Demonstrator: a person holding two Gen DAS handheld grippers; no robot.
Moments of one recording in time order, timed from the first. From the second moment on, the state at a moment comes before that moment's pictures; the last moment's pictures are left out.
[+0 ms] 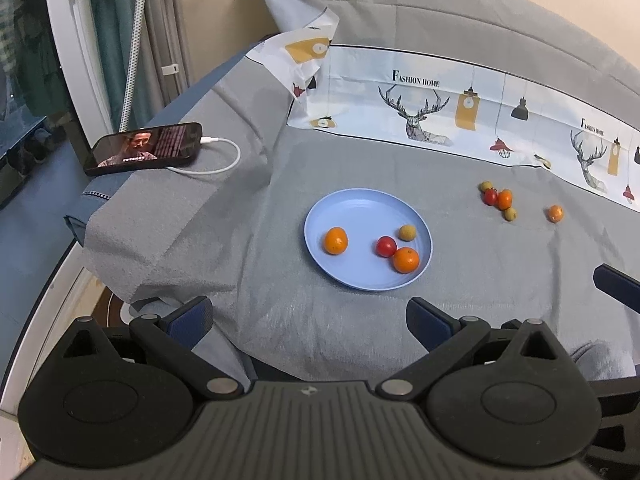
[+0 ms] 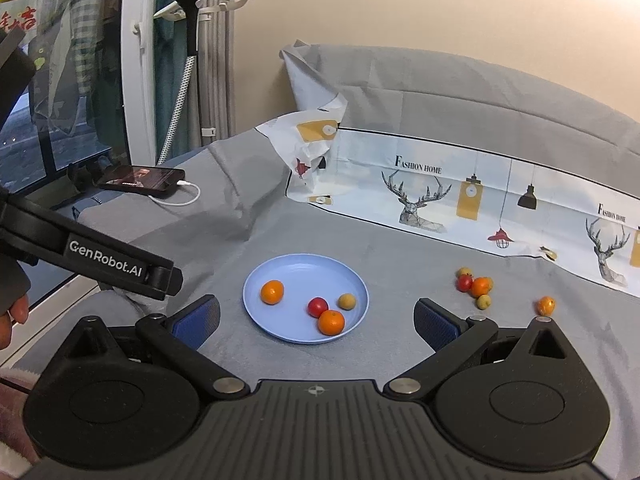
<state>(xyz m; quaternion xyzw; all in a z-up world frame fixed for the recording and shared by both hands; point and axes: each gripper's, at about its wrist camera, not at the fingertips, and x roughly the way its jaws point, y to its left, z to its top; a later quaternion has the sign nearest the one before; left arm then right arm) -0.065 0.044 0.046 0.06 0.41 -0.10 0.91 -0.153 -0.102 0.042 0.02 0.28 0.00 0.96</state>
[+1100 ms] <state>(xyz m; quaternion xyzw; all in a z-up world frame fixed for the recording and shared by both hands) -0.049 0.044 0.029 0.06 0.44 -0.10 0.89 -0.137 -0.104 0.027 0.02 0.31 0.00 0.95</state>
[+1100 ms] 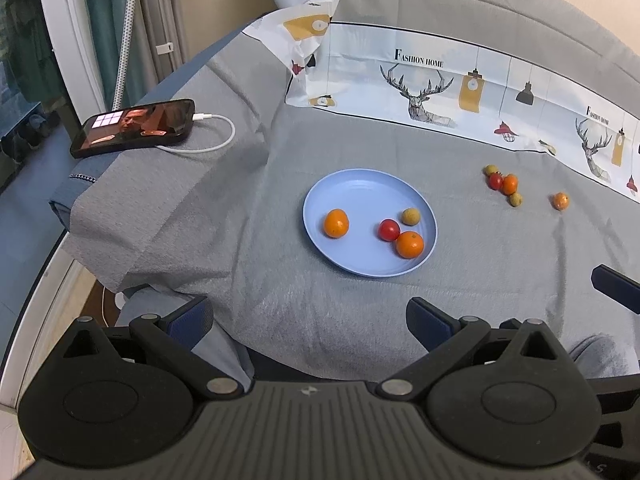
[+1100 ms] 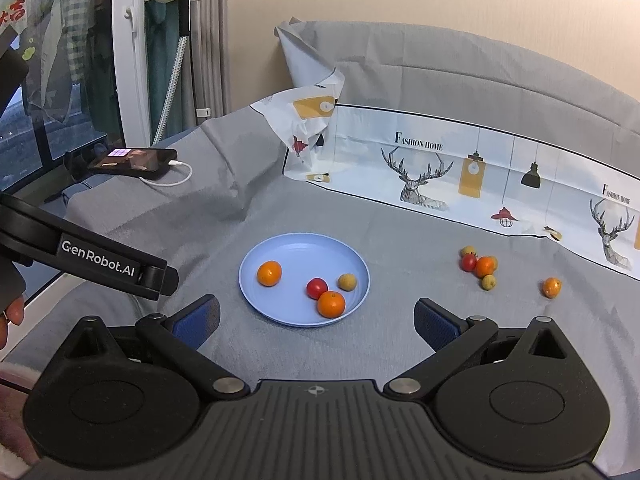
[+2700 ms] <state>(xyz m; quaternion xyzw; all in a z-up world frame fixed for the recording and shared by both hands) 0.012 0.004 0.028 0.06 0.48 -0.11 0.87 -0.098 -0.134 0.003 0.06 0.35 -0.01 0.94</state>
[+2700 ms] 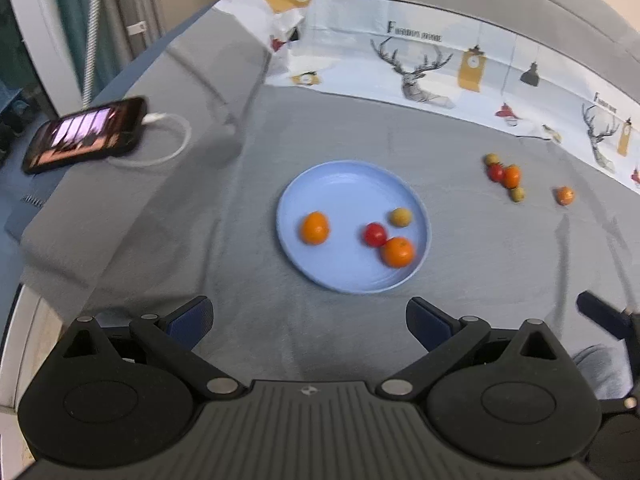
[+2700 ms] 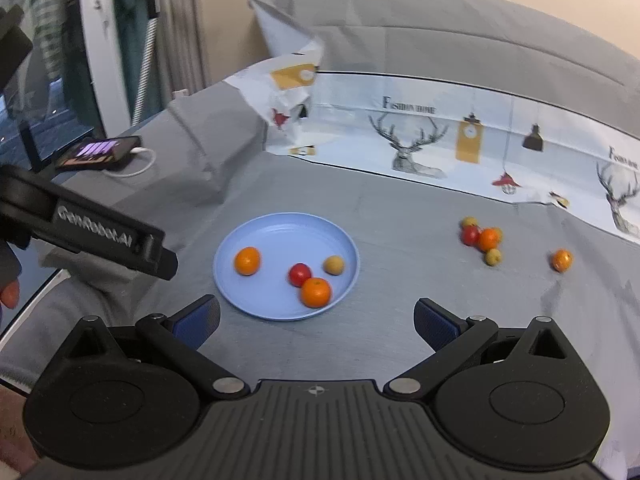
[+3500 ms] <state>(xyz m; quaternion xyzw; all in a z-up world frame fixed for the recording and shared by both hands) 0.027 -0.175 0.270 -0.04 0.34 -0.26 0.90 -0.104 -0.324 -0.029 0.20 0.35 -0.22 0.89</state>
